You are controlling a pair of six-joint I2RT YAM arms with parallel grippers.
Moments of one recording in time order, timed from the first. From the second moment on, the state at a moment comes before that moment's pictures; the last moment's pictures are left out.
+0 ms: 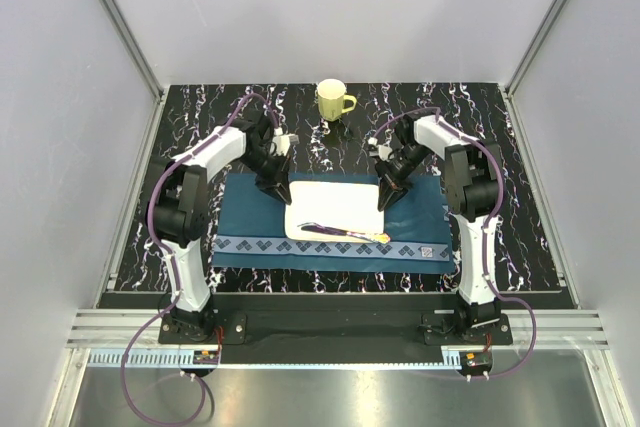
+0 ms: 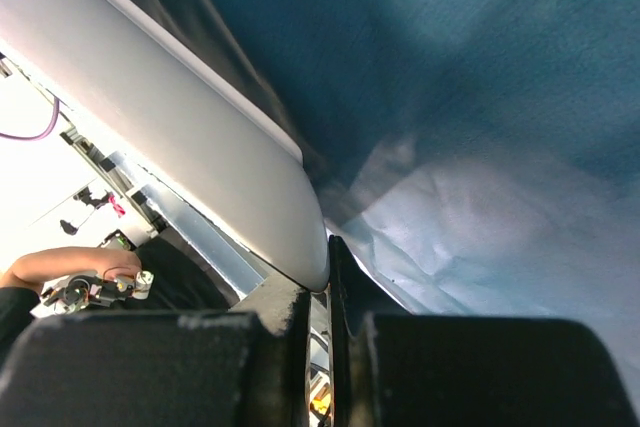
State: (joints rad) left arm -0.29 1.95 1.46 -0.95 0.64 0.03; right arm 0.25 2.26 1.72 -1.27 -0.69 -0.25
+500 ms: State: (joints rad) left arm -0.29 1.95 1.45 -0.95 0.64 0.04; right arm 0.26 2.26 1.72 -1.27 -0.67 -0.25
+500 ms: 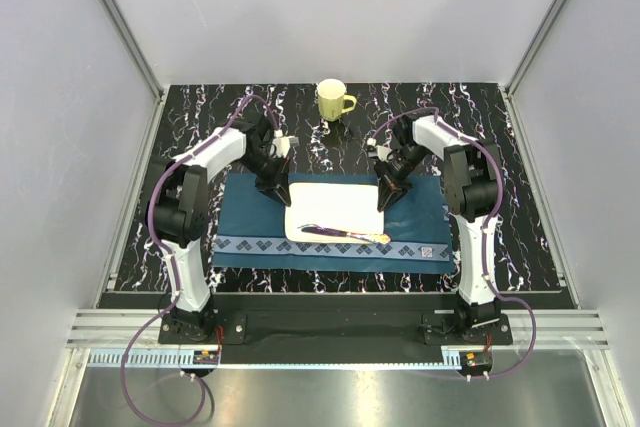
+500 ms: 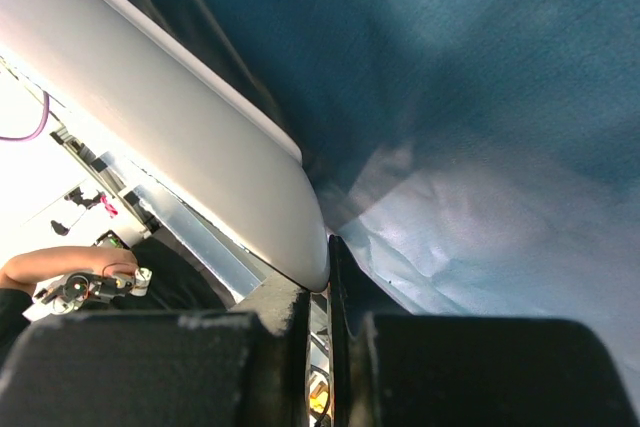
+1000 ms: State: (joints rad) left arm -0.29 1.99 1.45 -0.94 0.64 0.04; right arm 0.26 2.26 1.72 -1.28 -0.67 -0.24
